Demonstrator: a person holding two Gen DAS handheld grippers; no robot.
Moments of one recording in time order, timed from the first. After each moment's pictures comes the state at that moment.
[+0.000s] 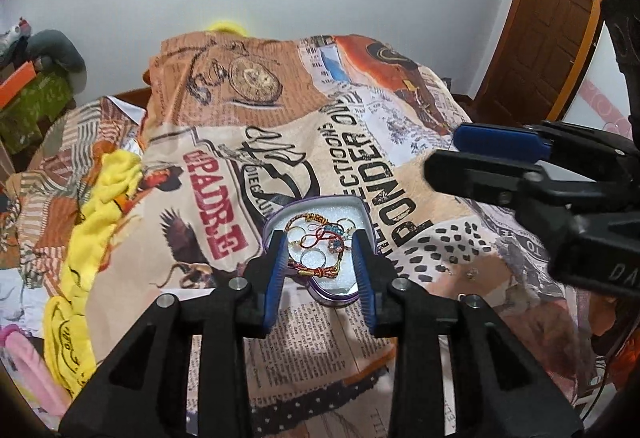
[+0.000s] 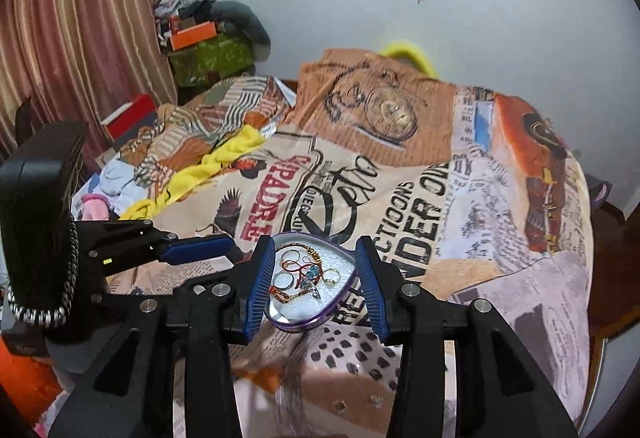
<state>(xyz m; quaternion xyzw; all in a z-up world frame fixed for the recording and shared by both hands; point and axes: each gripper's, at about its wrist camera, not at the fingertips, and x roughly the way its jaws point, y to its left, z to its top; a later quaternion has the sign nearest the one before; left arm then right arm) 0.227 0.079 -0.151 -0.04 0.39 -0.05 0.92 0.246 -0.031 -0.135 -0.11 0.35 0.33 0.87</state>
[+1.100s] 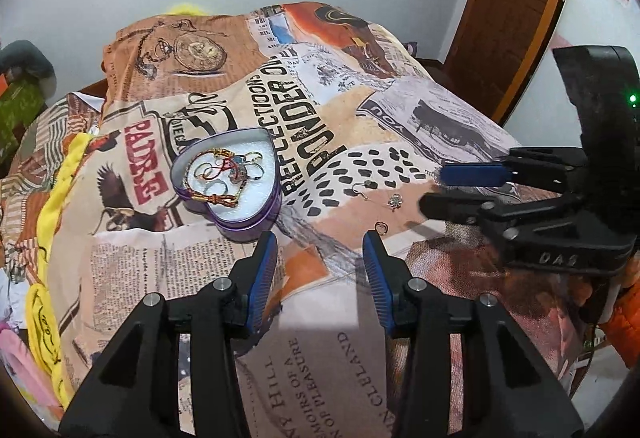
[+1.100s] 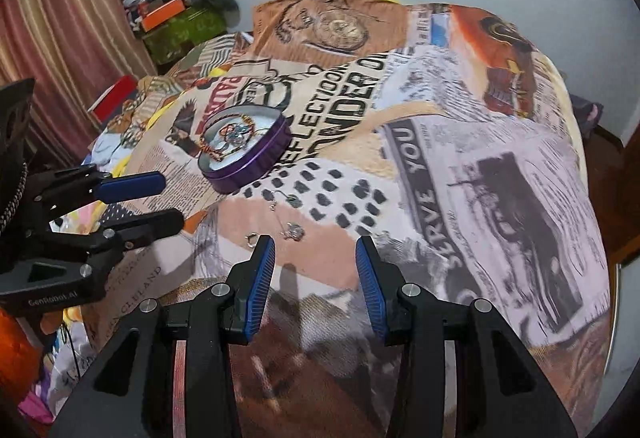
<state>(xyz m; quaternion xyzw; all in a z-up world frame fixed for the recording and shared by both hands) 0.192 0.007 -0.182 -0.02 0.43 -0.11 0.90 0.225 -0.119 -0.208 -0.09 0.43 0.31 0.84</state>
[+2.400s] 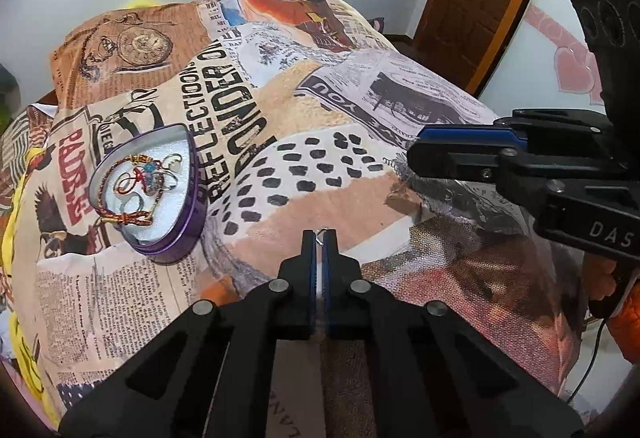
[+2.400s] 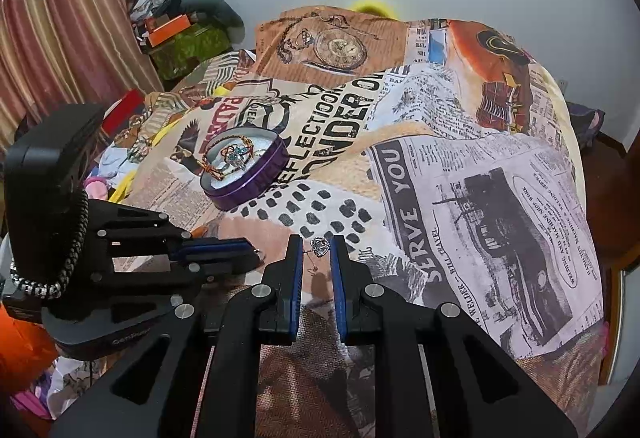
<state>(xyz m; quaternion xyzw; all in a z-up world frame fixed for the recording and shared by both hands) 0.219 -0.034 -0.203 0.00 0.46 -0.17 0.87 0.230 -0.140 -0.193 -0.06 0.41 0.32 0.85</state>
